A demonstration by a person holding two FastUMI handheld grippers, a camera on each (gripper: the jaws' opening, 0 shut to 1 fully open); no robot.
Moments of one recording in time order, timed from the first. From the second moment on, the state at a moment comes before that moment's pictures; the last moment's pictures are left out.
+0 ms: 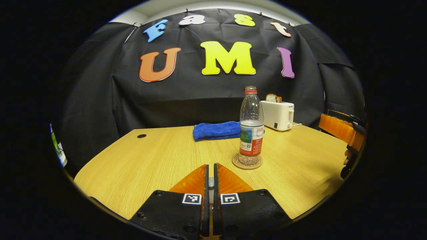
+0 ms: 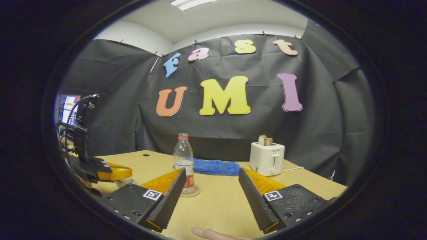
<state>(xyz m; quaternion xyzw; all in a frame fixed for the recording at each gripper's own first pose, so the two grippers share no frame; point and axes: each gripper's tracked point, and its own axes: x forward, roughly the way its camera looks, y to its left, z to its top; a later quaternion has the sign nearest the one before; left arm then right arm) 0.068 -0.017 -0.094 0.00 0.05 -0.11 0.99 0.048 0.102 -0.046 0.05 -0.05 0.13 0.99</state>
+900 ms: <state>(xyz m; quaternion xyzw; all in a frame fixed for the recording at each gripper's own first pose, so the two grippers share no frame) 0.066 -0.007 -0.102 0.06 0.02 -0.04 1.00 0.043 0.103 -0.038 0.04 -0.06 0.12 0.99</state>
